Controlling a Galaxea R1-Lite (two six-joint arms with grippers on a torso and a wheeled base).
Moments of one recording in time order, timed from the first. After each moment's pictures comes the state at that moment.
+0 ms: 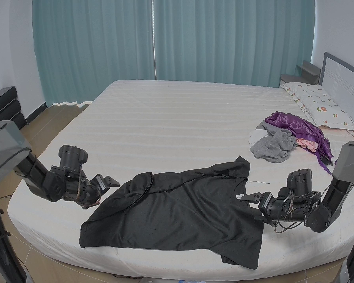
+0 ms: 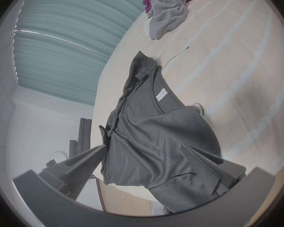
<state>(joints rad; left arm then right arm) -0.13 2.05 -0.82 -0.39 -0.17 -0.79 0.29 2.11 -0.44 -0.99 0.28 0.98</state>
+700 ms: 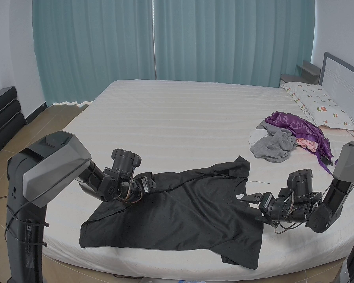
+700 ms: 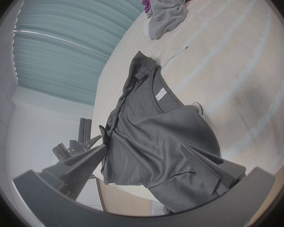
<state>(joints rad) -0.36 2.40 -1.23 -0.35 0.06 -0.60 0.29 2.11 -0.43 -0.99 0.28 0.98</state>
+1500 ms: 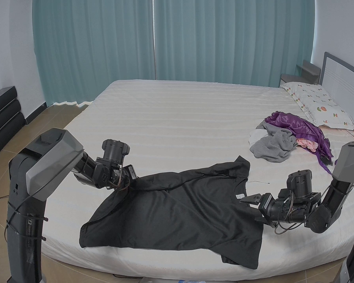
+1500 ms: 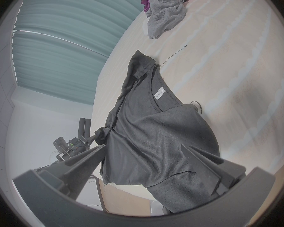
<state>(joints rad) -0.27 2.45 -1.39 -0.28 0.16 -0.58 0.29 2.11 -0.43 -0.99 0.28 0.98</state>
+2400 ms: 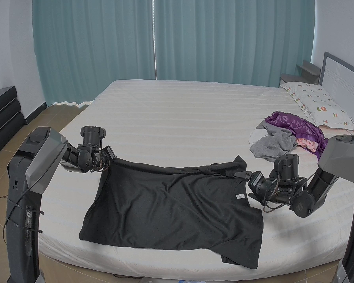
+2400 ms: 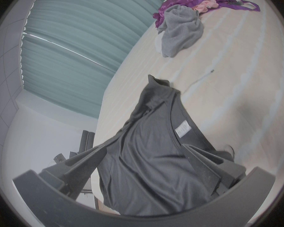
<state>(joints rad) -0.09 2.53 -1.62 -0.29 0.16 -0.59 0.29 2.23 -0.71 -0.97 0.16 0.99</state>
